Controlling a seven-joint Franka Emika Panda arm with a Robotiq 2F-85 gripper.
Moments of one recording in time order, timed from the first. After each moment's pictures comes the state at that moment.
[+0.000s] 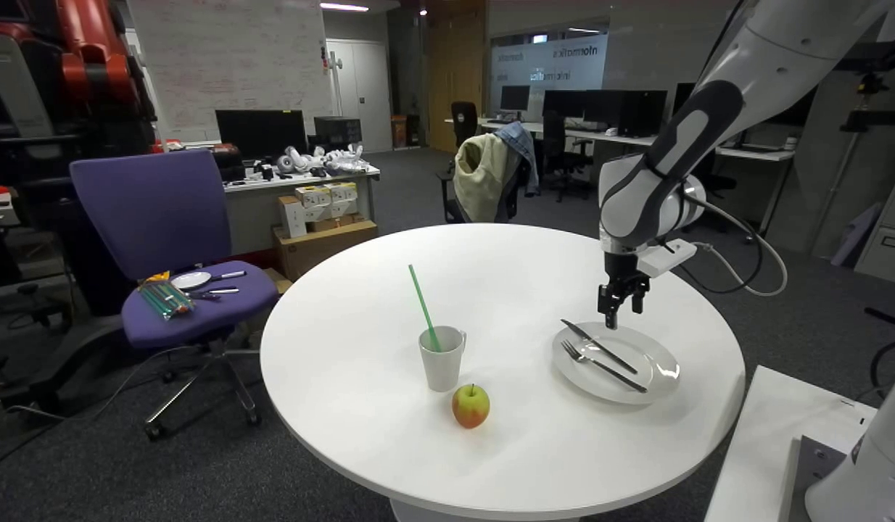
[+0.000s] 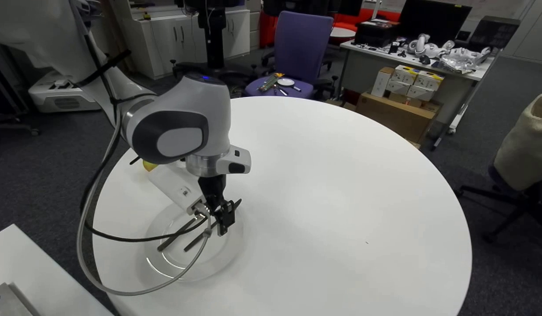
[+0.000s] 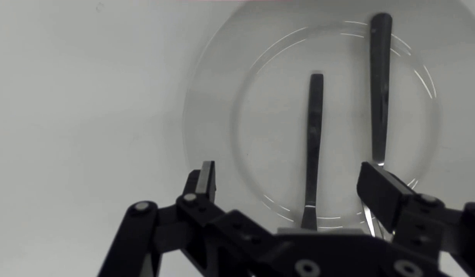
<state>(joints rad) -0.17 0.18 -0.21 -2.50 -0.10 2.53 -0.11</state>
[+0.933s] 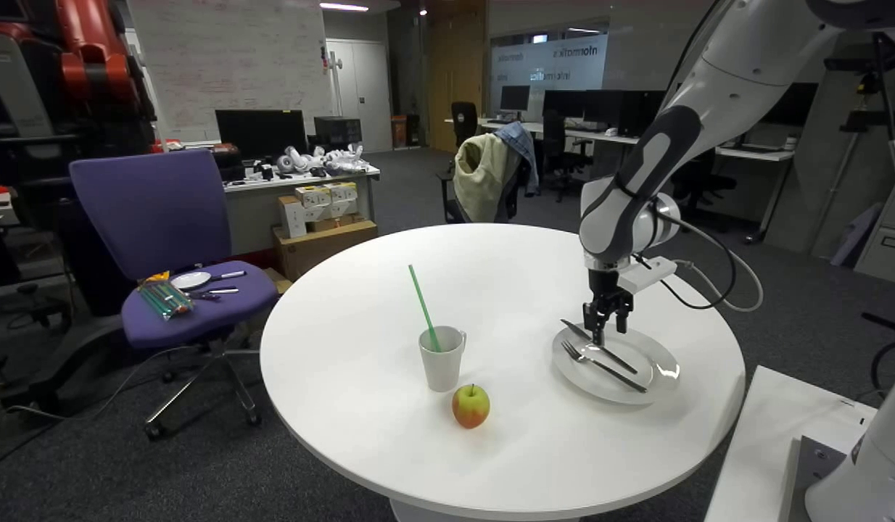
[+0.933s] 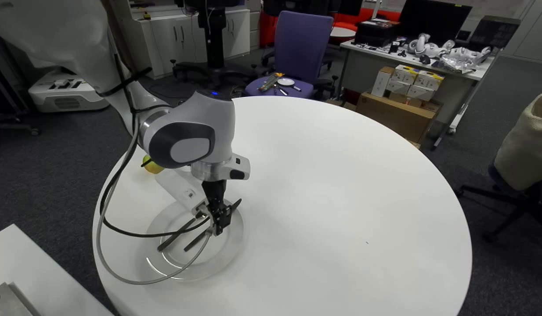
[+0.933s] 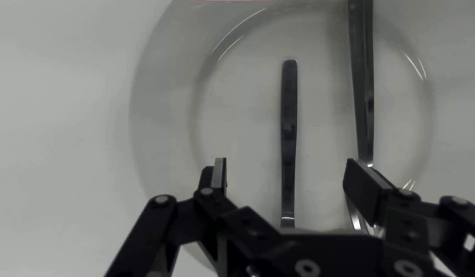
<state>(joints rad) -0.17 0.31 -0.16 -2.42 -0.02 2.53 -0.11</state>
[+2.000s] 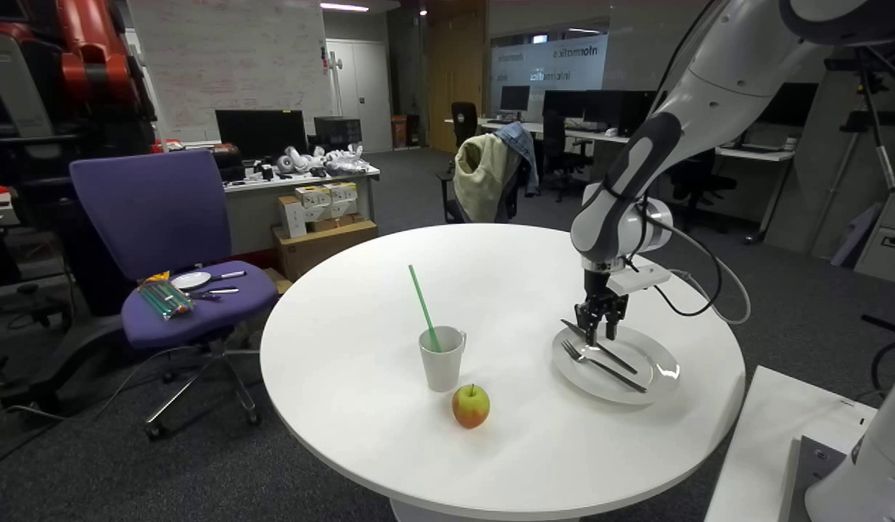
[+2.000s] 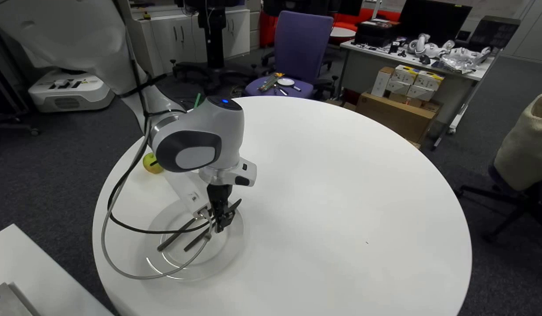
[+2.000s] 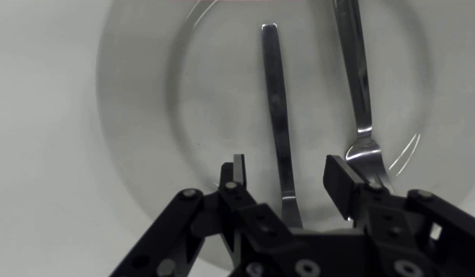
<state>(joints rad) -0.20 0.37 -0.14 -2.37 0.11 2.57 -0.11</state>
